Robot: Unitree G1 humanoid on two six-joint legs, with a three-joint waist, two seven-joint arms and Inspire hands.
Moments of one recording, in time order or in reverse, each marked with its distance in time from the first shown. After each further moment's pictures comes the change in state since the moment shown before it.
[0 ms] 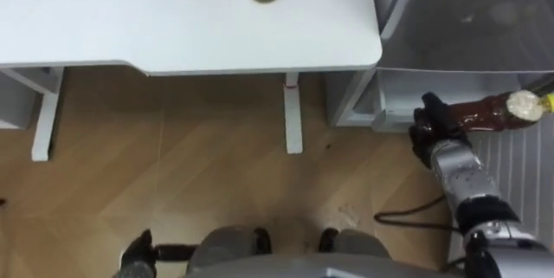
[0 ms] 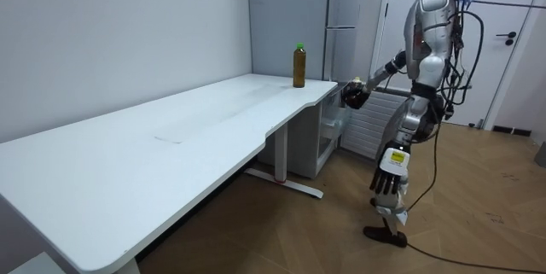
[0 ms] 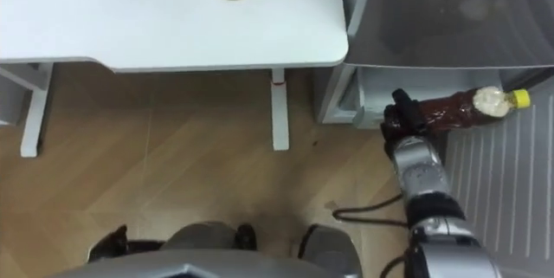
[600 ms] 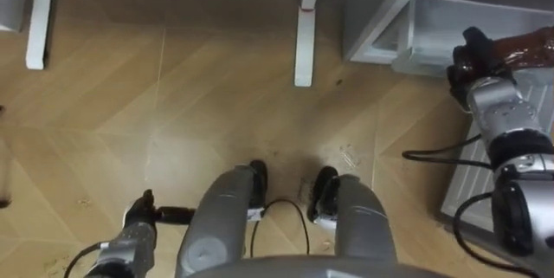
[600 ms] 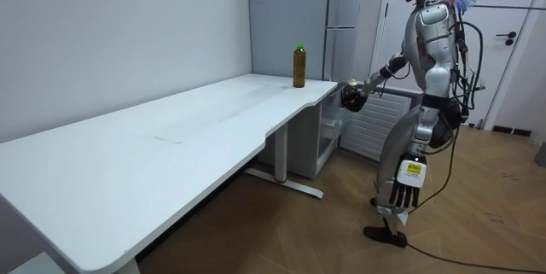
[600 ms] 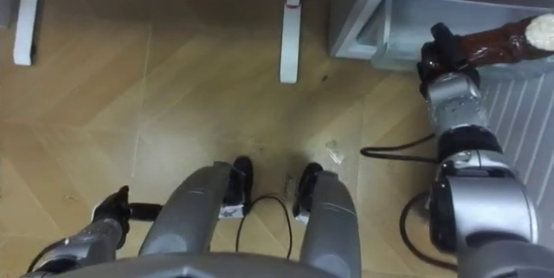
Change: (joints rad) left arm -0.096 0.026 -0.133 0.020 -0.009 -0.009 0.053; right arm -0.245 -0.128 0.003 0.079 0.010 -0.001 -0.045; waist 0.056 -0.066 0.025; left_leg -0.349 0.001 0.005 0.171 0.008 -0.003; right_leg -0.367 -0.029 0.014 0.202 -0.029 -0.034
